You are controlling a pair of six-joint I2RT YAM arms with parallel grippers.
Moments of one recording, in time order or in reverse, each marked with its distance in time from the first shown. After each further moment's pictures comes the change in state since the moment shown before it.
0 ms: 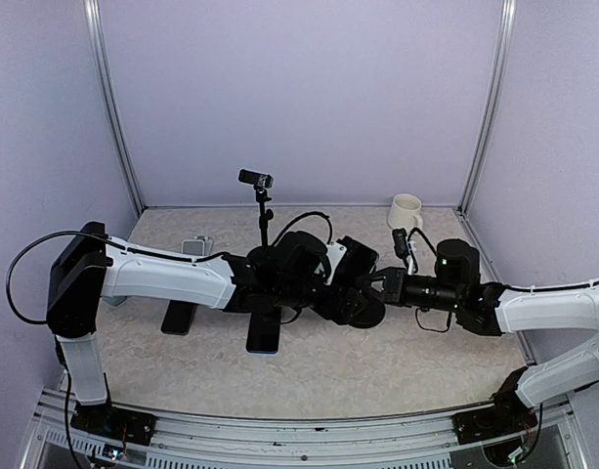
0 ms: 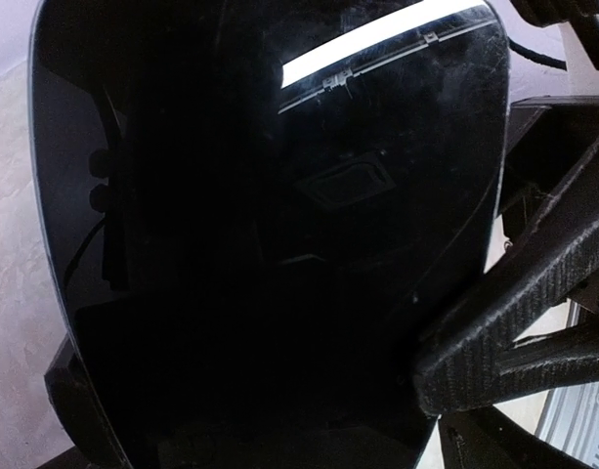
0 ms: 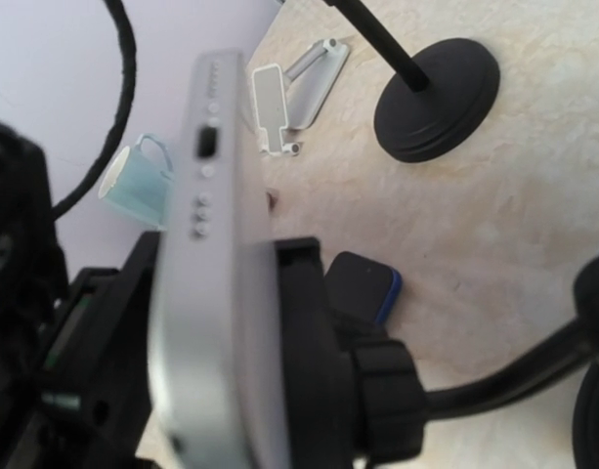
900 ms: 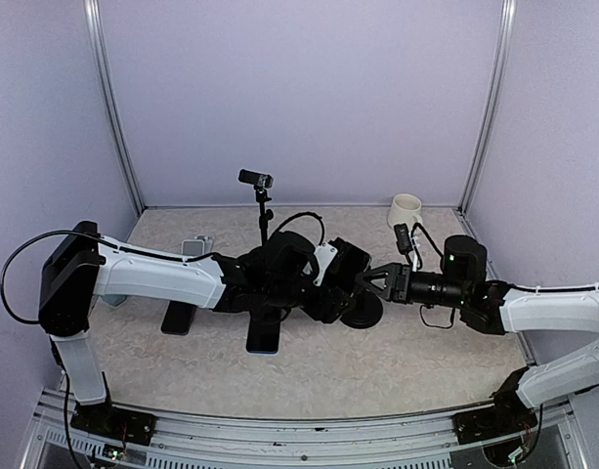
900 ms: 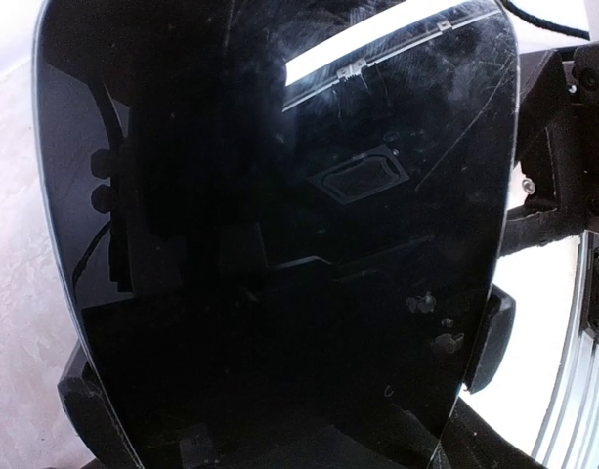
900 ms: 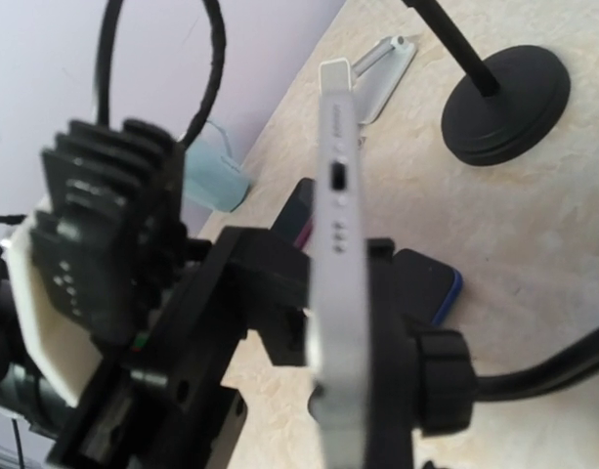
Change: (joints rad) left arm 0.035 -0.044 -0.077 0.032 0.040 0.042; right arm -0.027 -0.042 -0.001 0.011 -0.116 -0.024
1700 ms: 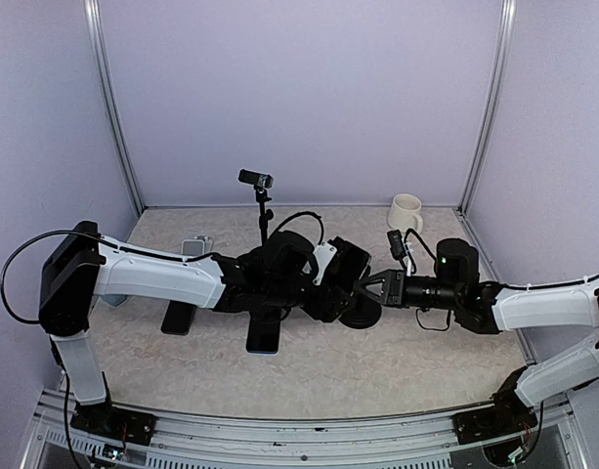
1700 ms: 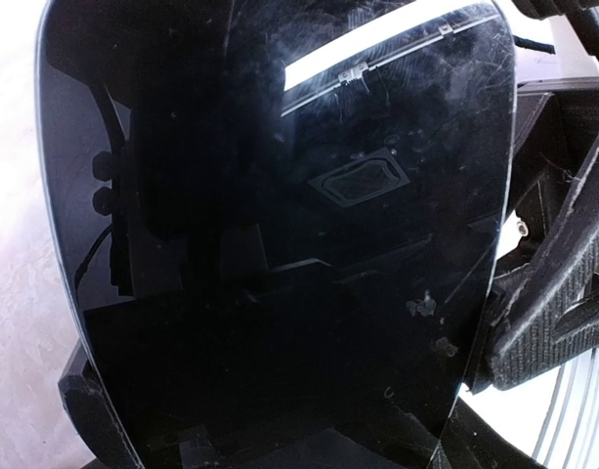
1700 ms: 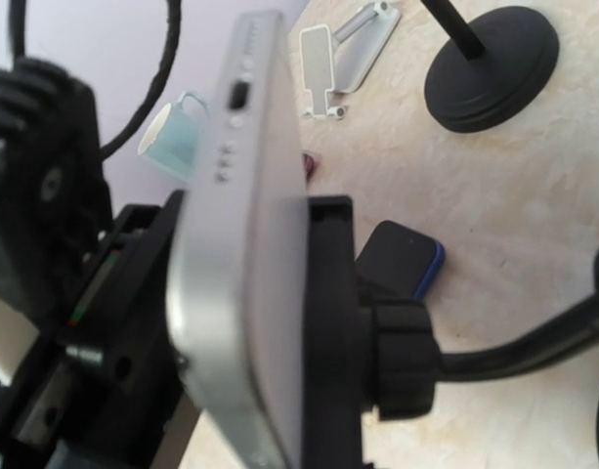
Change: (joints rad) left arm 0.005 0.000 -0.004 0.013 0.003 -0.001; right arm -0.005 0.077 0.000 0.027 -0.024 -0.001
